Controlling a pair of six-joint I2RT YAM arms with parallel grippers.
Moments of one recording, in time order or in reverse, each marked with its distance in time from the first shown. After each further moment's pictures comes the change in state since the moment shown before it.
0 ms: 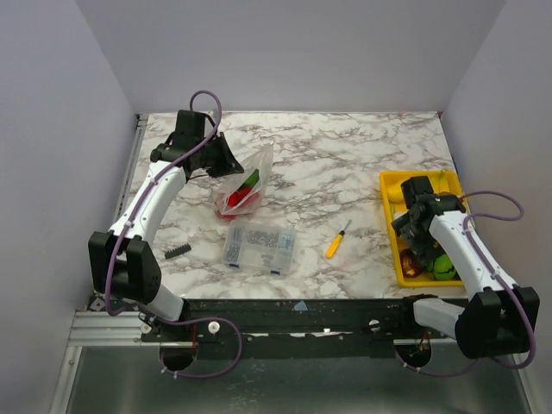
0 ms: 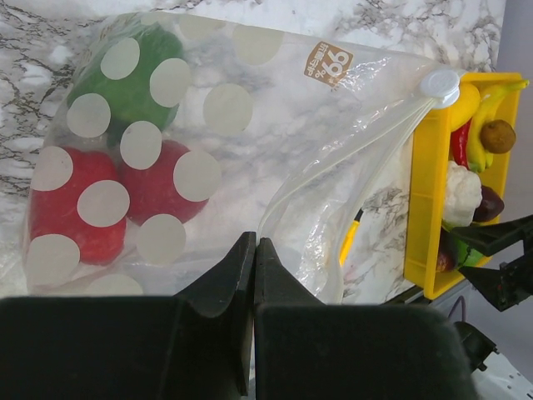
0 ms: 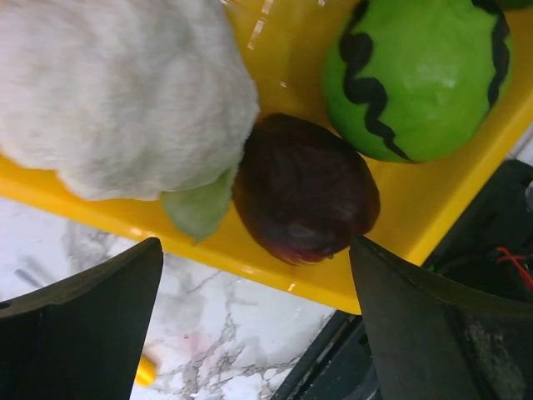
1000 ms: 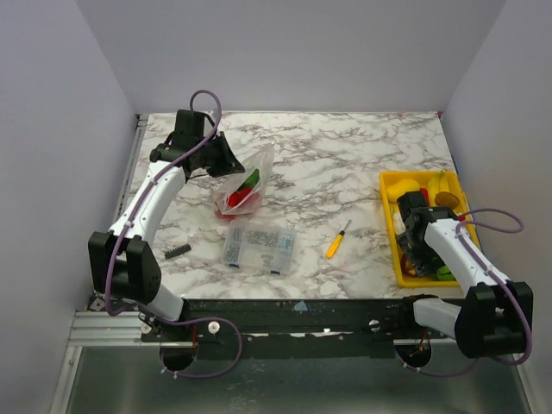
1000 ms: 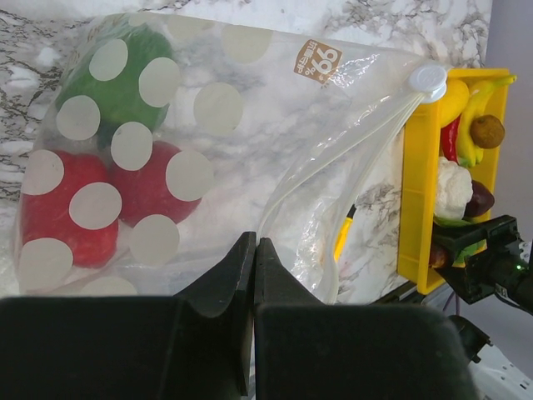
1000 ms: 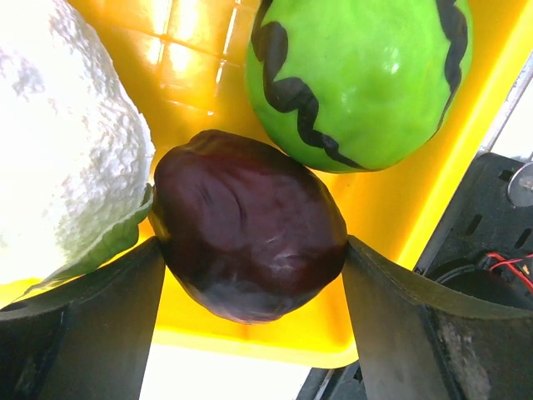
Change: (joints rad) left arm 0.005 0.000 0.000 0.008 0.031 0.000; right arm -0.008 0.034 -0.168 0.023 0.073 0.153
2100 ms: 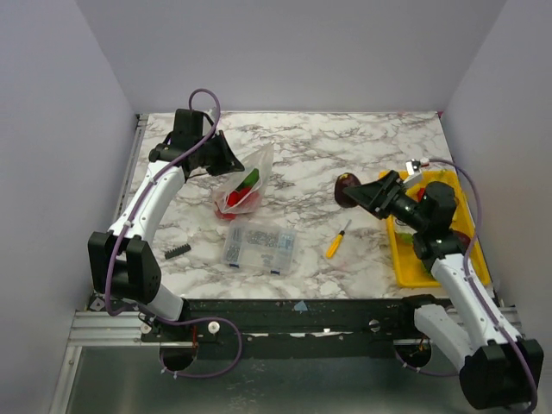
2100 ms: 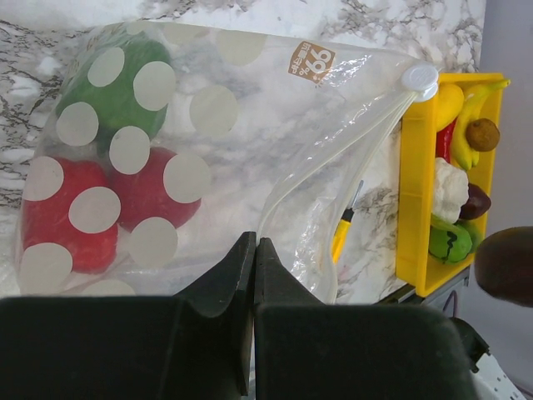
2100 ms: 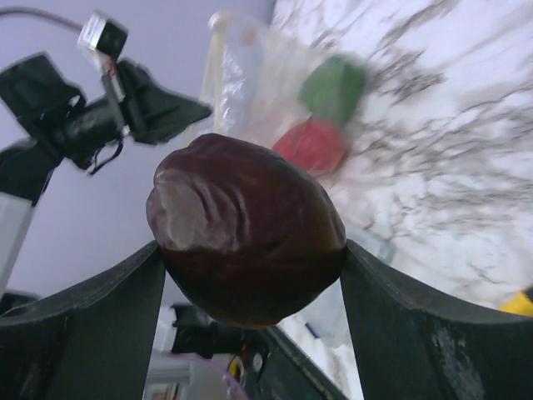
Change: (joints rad) left arm 0.006 0.000 0.000 0.016 0.007 0.000; right arm 0.022 -0.374 -0.110 1.083 -1.073 -0.416
